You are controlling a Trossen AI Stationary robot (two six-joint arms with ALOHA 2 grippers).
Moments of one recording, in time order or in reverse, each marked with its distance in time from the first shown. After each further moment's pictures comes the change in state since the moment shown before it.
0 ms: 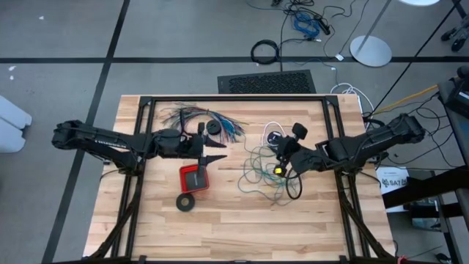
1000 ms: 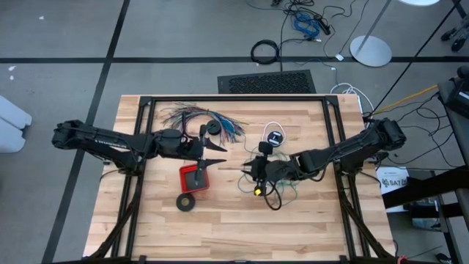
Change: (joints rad) left arm -0.002 0.000 0.000 -0.018 0.077 0.072; right arm -0.022 0.292 -0.001 0.454 -0.308 -0.234
